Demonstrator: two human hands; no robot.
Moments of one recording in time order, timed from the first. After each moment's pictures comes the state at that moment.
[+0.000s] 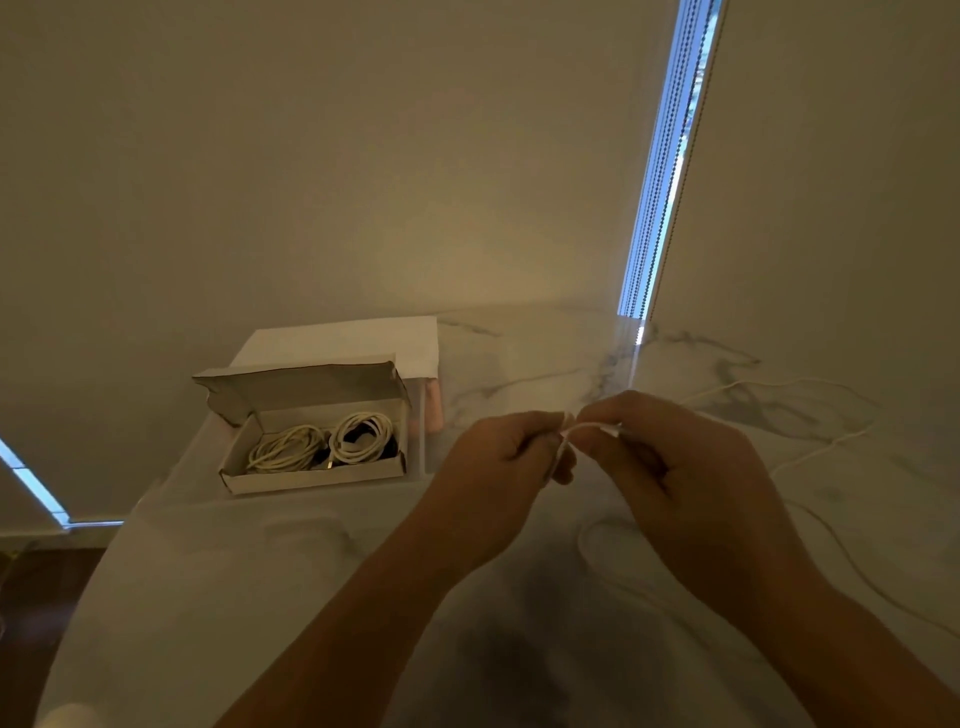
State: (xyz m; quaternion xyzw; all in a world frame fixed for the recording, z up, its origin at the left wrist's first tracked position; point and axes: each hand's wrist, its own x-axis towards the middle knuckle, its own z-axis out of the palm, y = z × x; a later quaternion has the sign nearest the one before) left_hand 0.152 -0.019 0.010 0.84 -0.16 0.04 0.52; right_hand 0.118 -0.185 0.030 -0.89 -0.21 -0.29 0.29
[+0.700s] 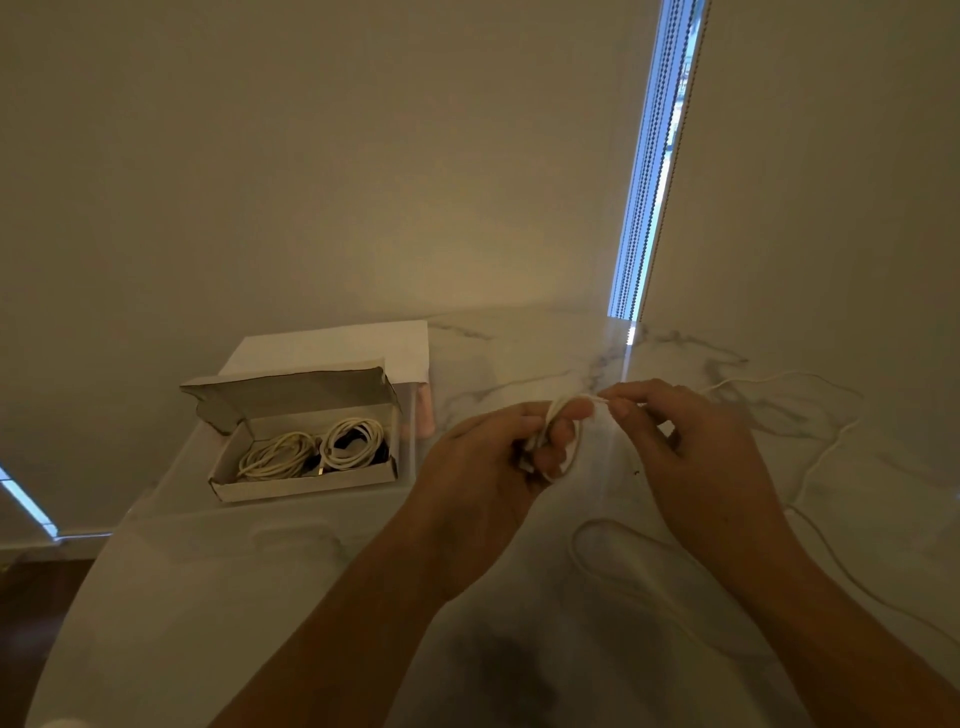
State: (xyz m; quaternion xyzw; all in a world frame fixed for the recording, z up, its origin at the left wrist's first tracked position) left_hand 0.157 -0.027 0.015 0.49 -0.09 -0.15 0.85; right_hand 0.152 -0.209 0.007 -0.88 -0.07 -0.28 0.37
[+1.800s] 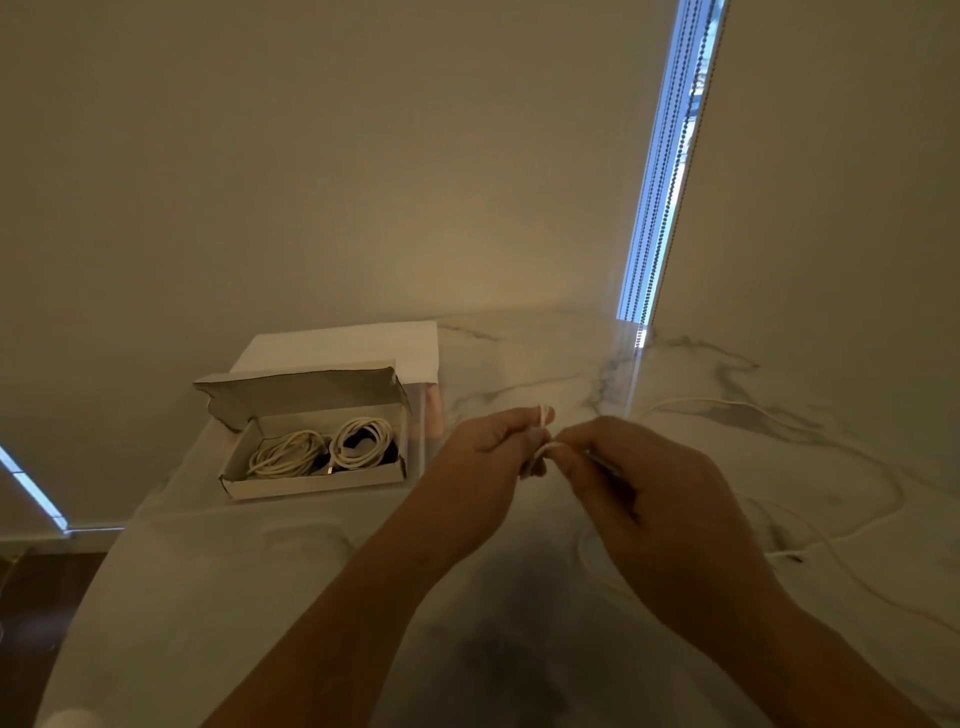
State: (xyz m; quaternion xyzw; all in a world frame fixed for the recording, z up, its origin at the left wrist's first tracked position) left_hand 0.161 -0.013 0.010 0.78 -0.13 0.01 0.61; right_hand 0.117 -0.170 0.016 -0.89 -0.21 -0.27 0.30
